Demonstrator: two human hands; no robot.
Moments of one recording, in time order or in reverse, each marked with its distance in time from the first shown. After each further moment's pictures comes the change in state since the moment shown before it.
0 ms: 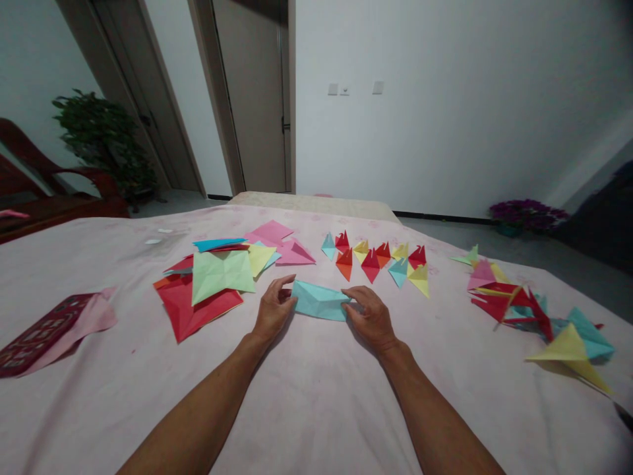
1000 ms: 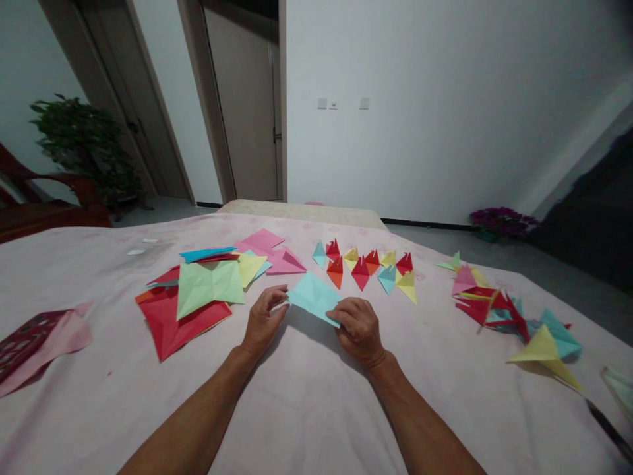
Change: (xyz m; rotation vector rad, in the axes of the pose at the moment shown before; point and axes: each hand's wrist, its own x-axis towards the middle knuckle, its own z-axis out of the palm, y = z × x) left_hand 0.000 0.009 -0.002 -0.030 -0.038 0.156; right_hand -0.002 -0.021 -0.010 -0.142 -0.005 -0.225
